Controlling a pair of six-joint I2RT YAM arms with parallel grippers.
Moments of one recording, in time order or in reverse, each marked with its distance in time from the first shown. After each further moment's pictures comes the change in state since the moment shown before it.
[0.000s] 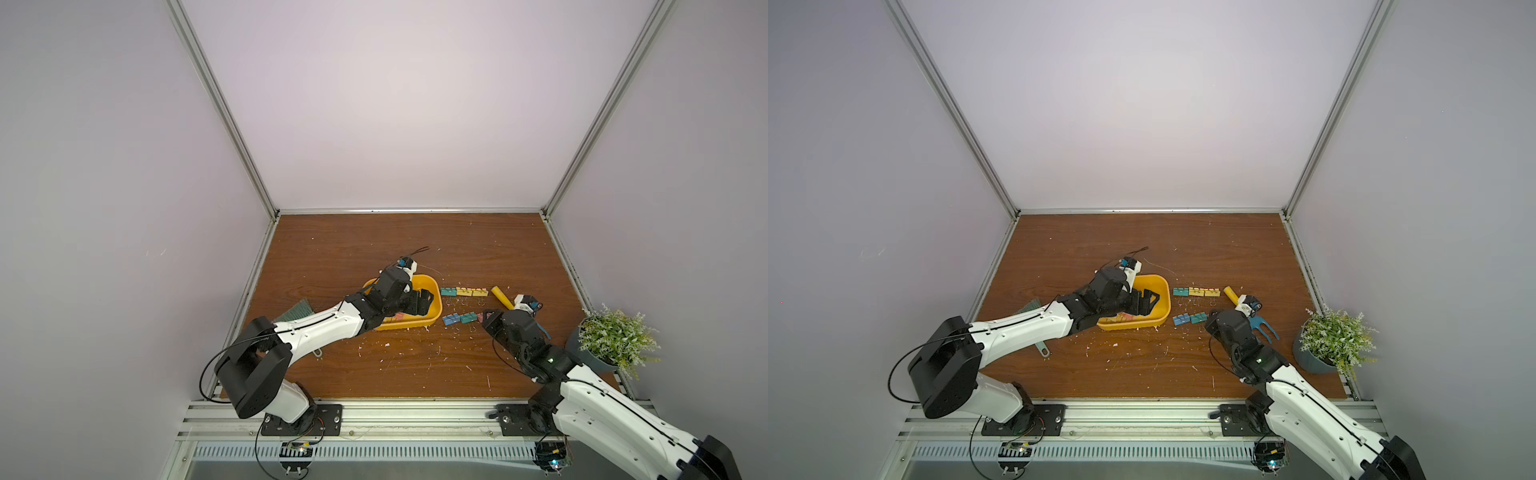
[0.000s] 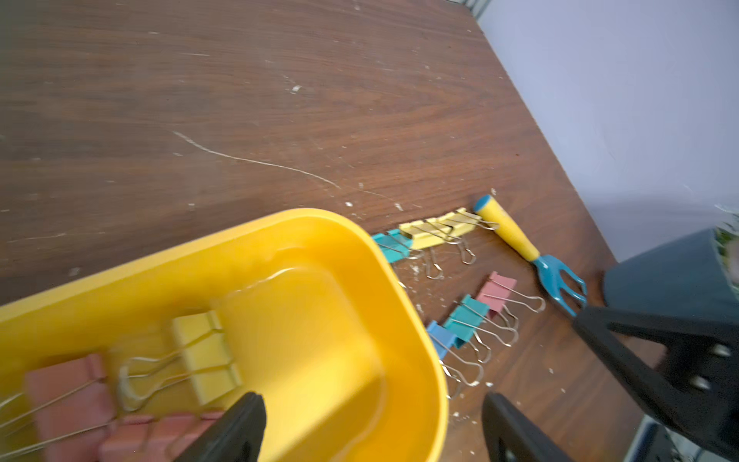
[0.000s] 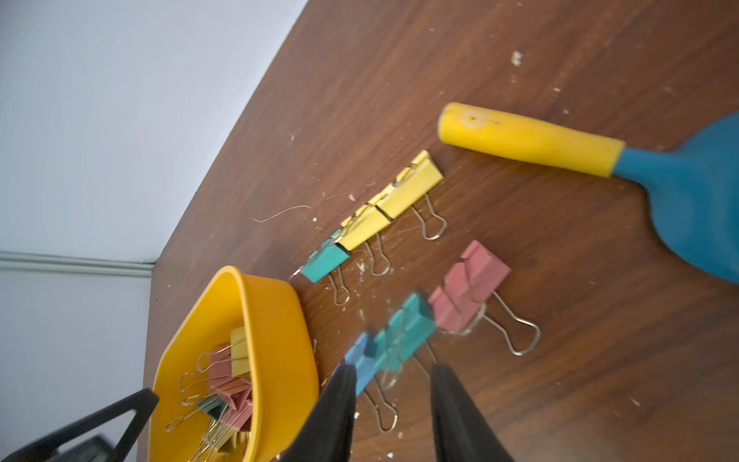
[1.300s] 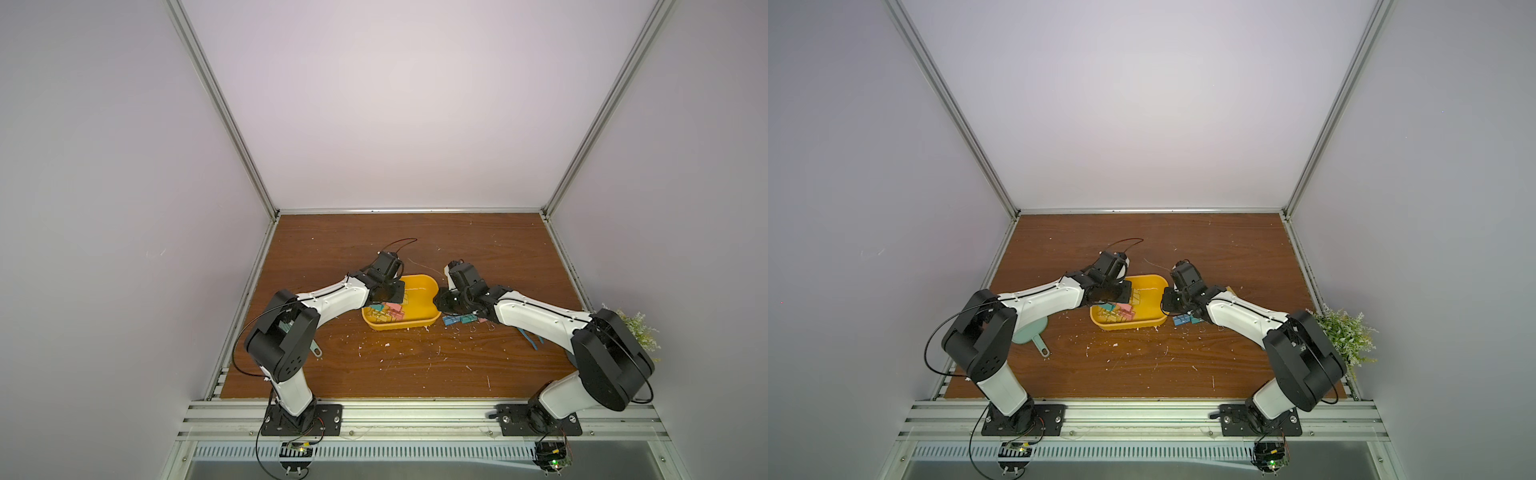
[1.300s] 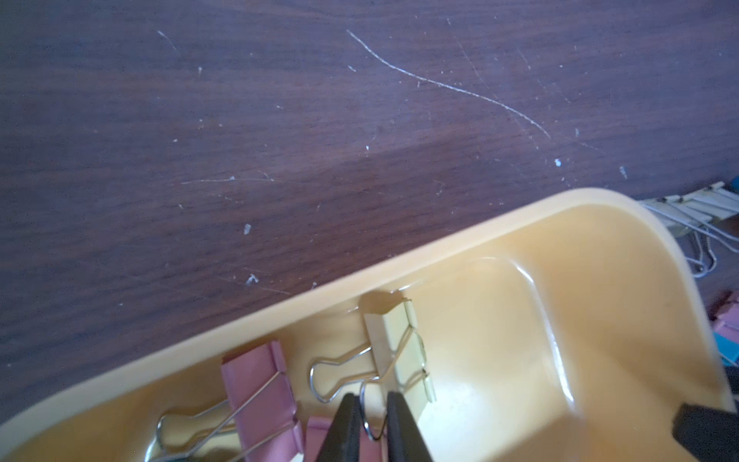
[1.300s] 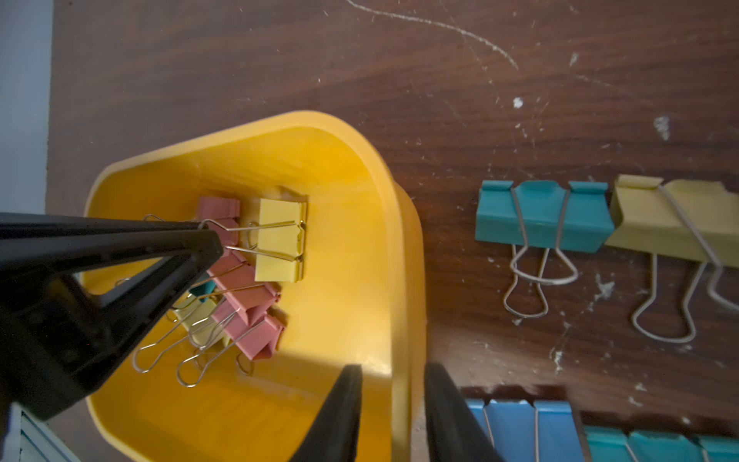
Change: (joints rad) left arm 0.154 0.232 0.188 -0.273 0.008 0.116; right arm 0.029 0.784 0.524 -0.027 -0.375 -0.409
